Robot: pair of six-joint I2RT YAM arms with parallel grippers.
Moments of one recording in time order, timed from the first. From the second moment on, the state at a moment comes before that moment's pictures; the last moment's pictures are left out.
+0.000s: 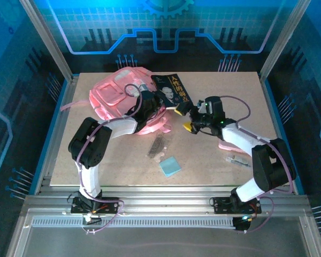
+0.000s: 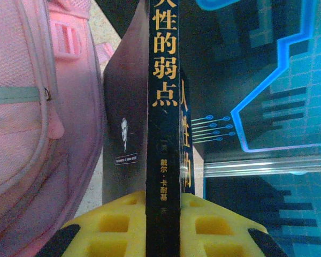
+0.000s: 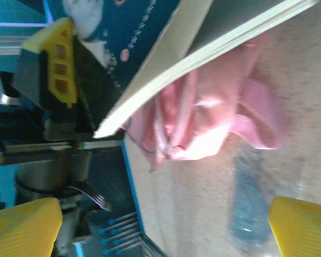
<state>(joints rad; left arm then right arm) -0.49 1.91 1.14 0.50 -0.12 -1.27 0.36 1.53 0.87 0.13 -0.55 1.24</state>
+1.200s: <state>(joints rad) -0.52 1.67 0.85 0.62 -0.10 -1.35 0.41 1.71 0.80 0.62 -0.21 1.56</state>
